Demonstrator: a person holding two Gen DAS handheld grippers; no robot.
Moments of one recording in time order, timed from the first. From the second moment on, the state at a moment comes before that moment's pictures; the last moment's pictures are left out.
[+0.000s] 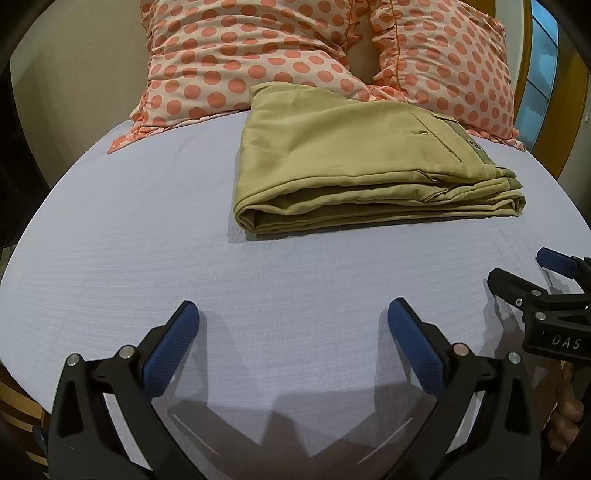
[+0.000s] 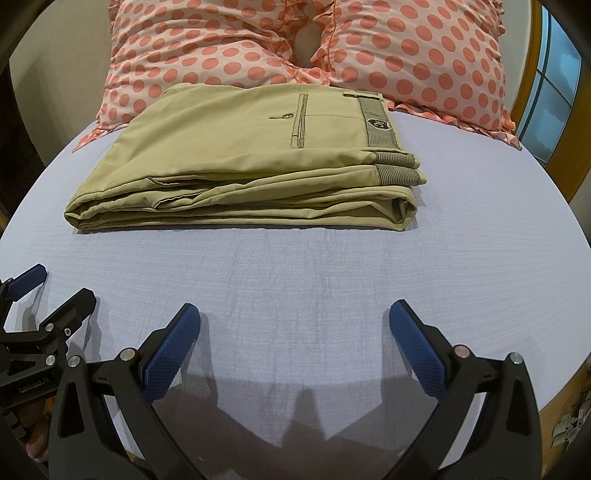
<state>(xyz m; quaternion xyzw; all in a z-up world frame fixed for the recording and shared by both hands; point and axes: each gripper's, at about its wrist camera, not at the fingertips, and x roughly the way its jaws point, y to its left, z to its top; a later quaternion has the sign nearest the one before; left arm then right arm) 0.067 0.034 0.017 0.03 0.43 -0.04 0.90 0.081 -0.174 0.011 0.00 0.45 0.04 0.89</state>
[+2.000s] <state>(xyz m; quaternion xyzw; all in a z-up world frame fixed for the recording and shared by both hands) 0.069 0.036 0.018 0.03 0.44 -0.03 0.90 0.082 -0.175 0.011 0.00 0.45 0.04 0.89</state>
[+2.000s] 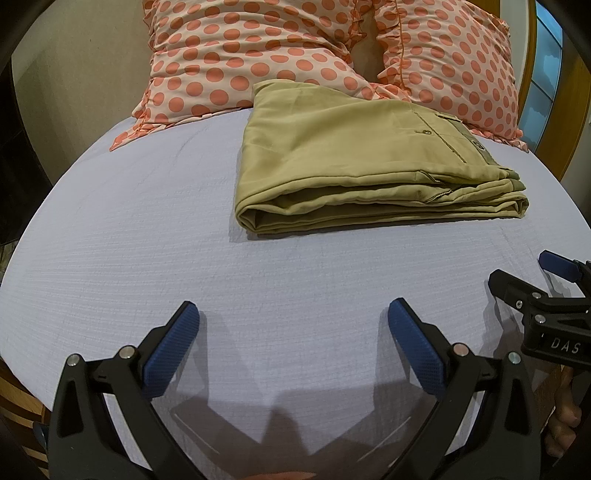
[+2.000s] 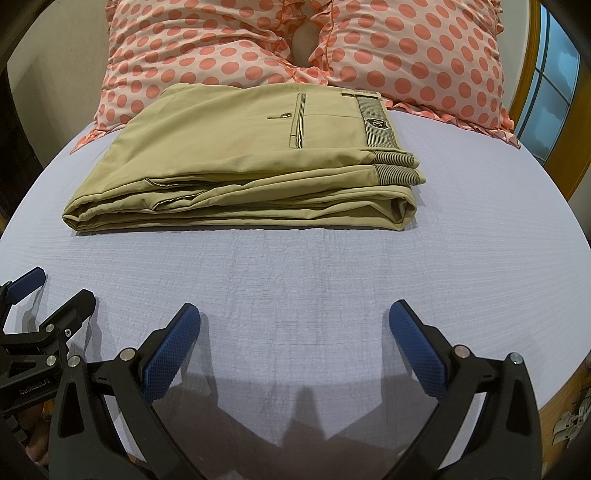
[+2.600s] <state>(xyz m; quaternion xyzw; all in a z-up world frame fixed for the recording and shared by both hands) 0.069 0.037 0.017 0.03 0.44 -0.03 0.90 0.082 -0.175 0.011 0.00 0.45 0.04 0.89</state>
